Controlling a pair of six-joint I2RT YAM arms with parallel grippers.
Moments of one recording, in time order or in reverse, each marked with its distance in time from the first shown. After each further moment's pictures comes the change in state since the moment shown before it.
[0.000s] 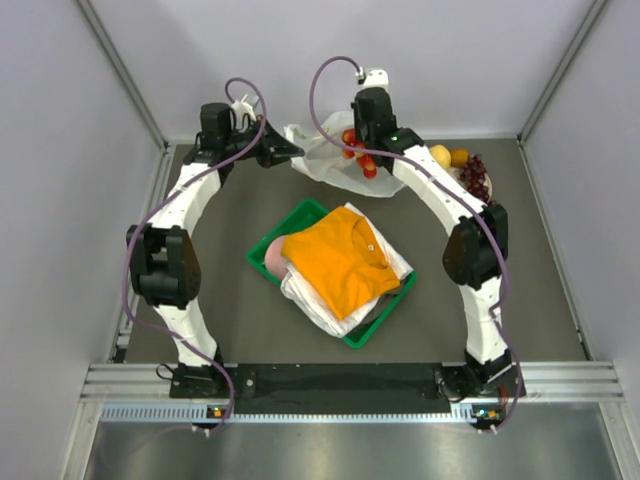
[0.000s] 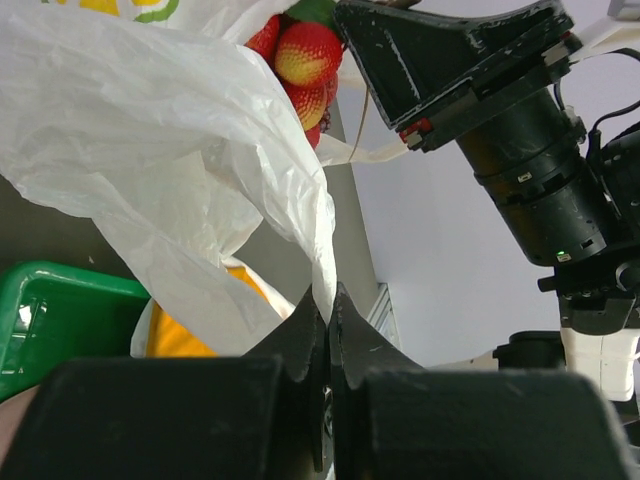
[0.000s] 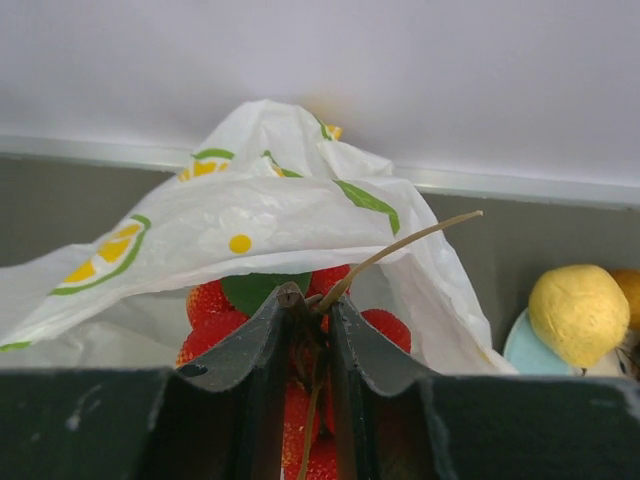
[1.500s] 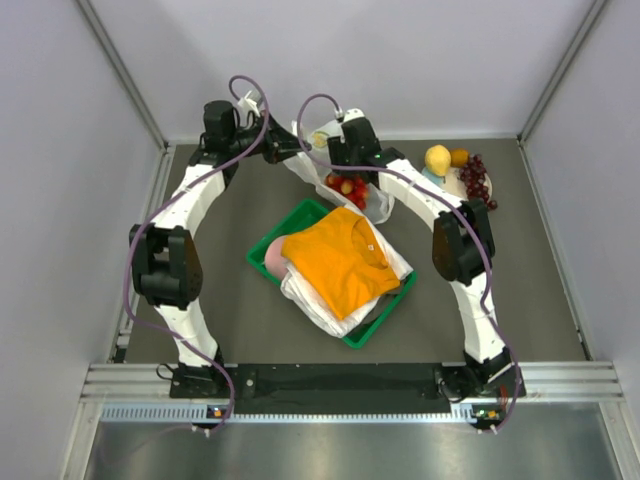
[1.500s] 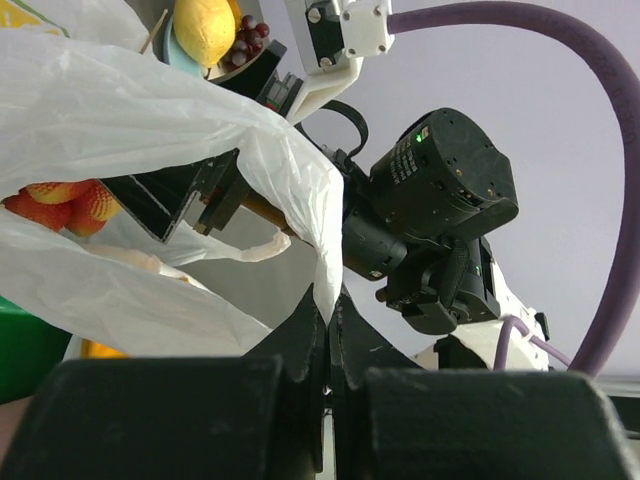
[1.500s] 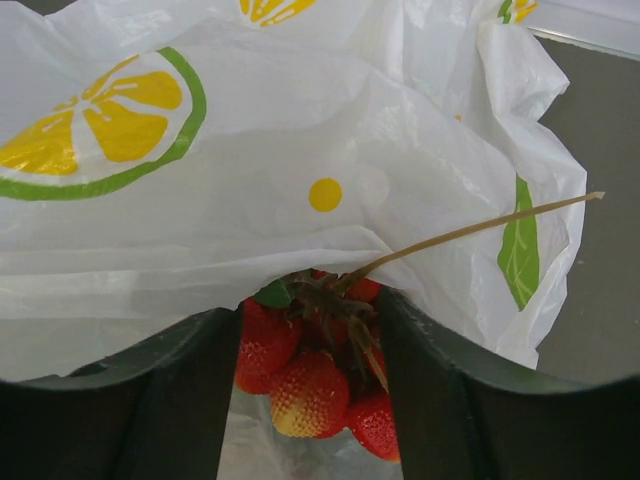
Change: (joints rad) left arm -0.026 0.000 -0.016 0.156 0.040 -0.165; right arm 0.026 0.091 -0.120 -0.010 -0.262 0.061
